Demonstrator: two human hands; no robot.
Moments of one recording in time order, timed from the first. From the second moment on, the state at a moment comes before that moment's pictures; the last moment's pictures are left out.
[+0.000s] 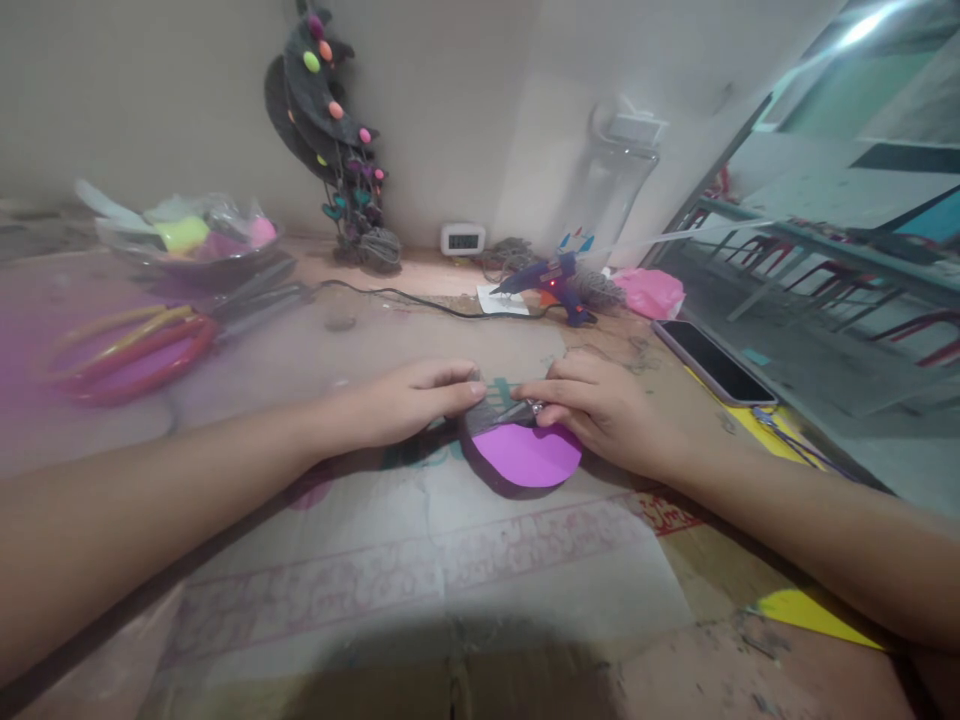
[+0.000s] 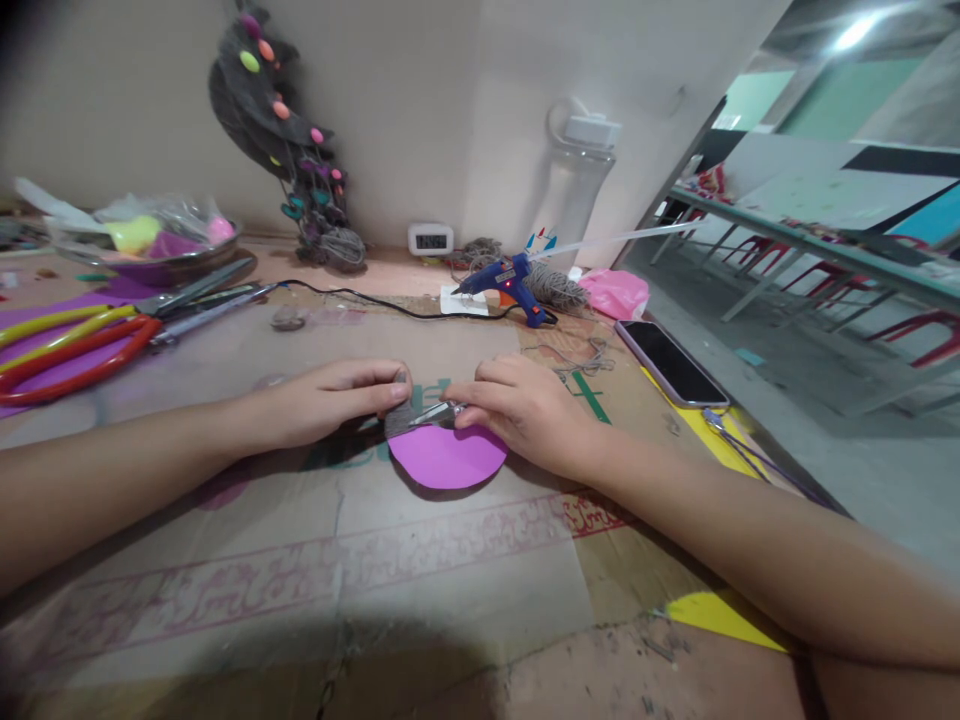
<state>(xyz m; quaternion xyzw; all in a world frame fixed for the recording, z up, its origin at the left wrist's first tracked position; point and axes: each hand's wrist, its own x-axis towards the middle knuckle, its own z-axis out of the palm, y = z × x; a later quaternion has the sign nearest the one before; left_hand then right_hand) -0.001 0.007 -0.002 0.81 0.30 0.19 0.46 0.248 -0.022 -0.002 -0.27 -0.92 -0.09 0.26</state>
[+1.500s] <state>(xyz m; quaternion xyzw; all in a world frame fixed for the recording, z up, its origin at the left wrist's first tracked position) -0.001 0.008 -0.004 0.81 0.29 0.19 0.47 0.252 -0.016 -0.003 -0.23 -0.94 -0.09 0.25</state>
